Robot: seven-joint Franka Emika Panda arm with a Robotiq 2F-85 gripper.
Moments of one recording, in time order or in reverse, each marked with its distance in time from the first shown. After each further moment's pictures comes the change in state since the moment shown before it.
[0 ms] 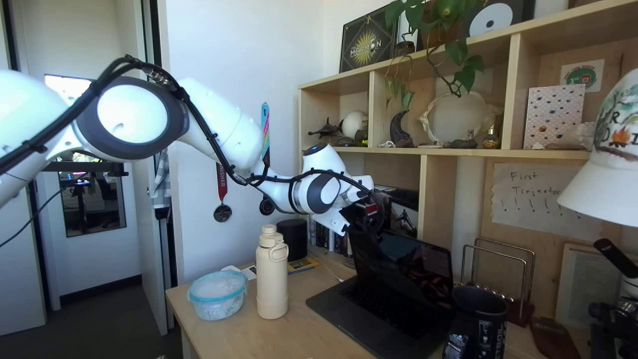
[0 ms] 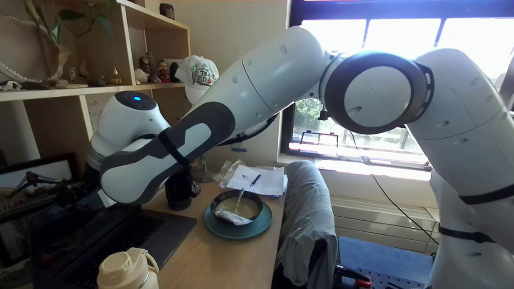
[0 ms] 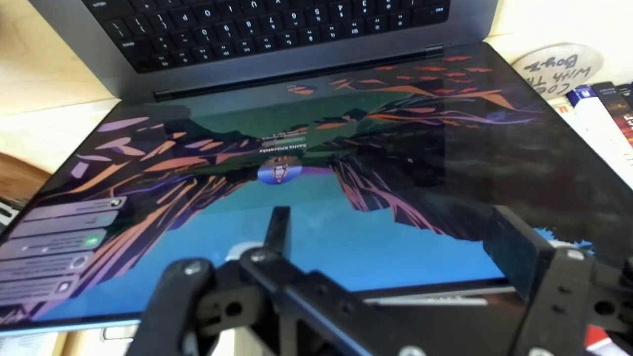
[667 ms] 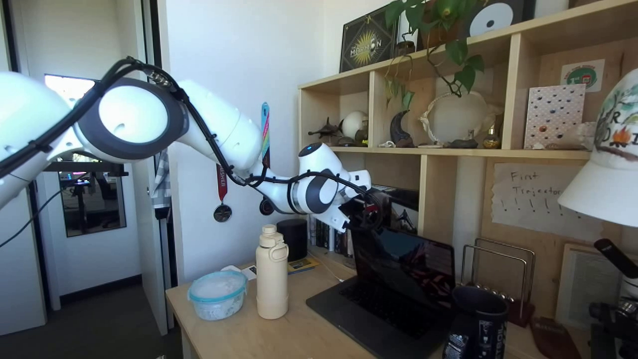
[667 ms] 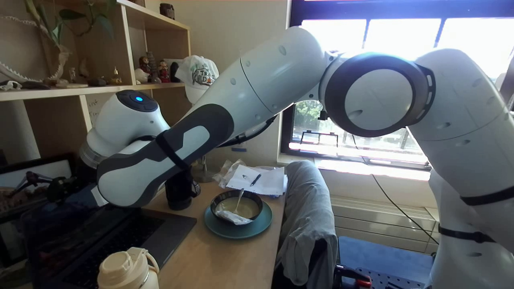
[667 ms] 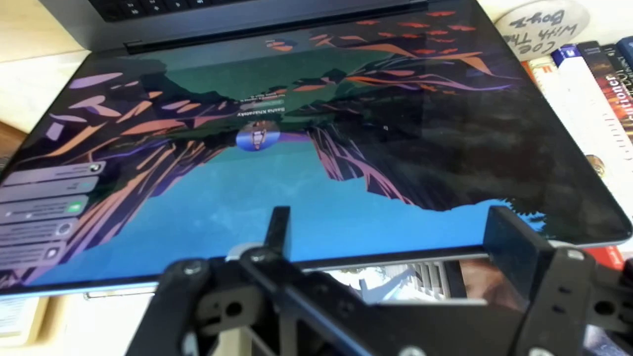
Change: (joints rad) arm 0.024 0.004 -0.021 0.002 0.000 0.089 0.000
